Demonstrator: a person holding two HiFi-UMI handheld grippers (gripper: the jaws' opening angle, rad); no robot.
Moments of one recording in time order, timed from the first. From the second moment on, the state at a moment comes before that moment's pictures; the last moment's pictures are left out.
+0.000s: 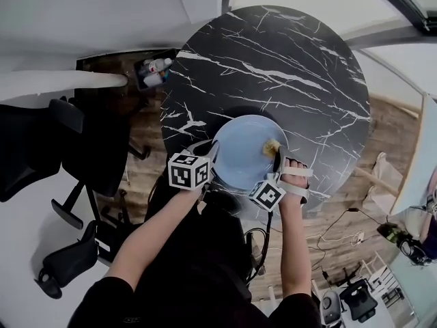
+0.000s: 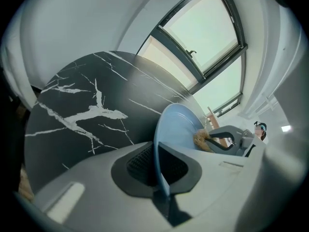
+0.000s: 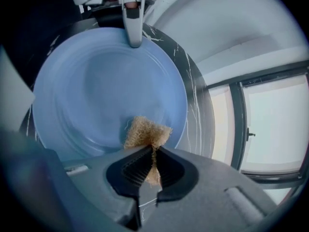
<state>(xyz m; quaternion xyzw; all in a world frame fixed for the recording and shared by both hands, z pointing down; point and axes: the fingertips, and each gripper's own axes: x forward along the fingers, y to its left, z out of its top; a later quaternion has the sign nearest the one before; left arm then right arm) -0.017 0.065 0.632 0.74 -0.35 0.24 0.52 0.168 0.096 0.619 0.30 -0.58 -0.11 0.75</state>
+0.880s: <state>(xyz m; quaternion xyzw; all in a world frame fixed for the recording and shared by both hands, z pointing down) -0.017 0.071 0.633 0.73 -0.37 0.23 0.52 0.103 0.196 0.626 0.24 -0.67 0.07 0.69</state>
